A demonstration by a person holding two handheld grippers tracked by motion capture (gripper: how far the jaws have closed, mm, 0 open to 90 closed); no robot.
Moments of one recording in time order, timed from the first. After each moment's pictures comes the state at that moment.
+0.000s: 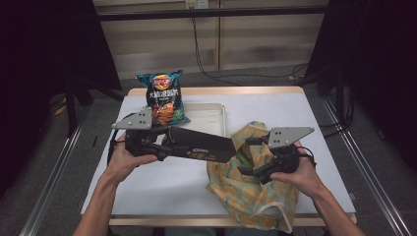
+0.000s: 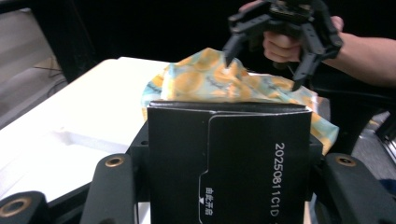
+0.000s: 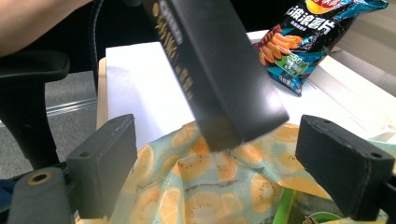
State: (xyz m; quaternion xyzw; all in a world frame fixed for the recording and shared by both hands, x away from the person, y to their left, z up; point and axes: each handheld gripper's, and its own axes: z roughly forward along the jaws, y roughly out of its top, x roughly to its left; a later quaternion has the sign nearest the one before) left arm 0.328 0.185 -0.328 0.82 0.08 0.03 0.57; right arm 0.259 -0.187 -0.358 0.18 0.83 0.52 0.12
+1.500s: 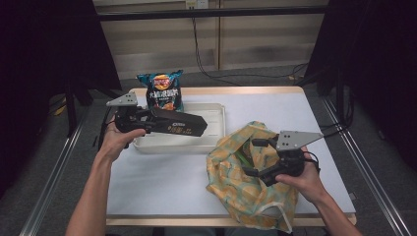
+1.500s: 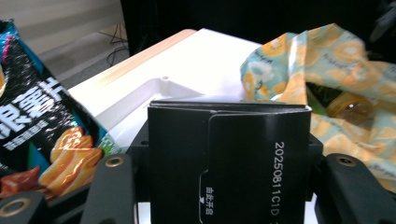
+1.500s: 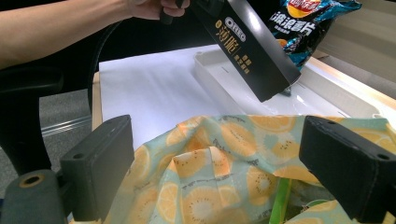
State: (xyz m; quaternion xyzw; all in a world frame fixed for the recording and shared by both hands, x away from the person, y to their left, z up) left arm 0.418 0.233 -0.369 0.82 0.20 0.06 0.54; right arm 0.253 -0.200 -0.370 0.21 0.80 0.54 0.12
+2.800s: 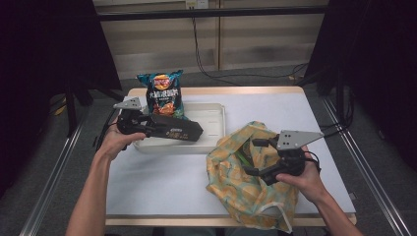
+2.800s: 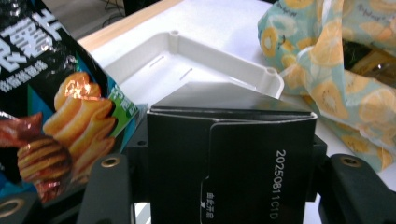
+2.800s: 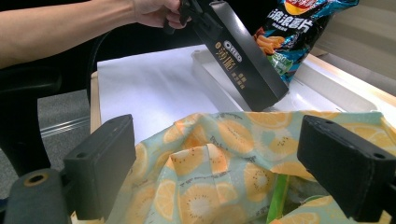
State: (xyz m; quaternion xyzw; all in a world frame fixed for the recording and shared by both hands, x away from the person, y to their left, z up) left arm 0.436 0.244 -0.400 0.85 0.20 0.04 0.48; right arm 0.254 -0.202 -0.371 0.22 0.80 0.54 0.12
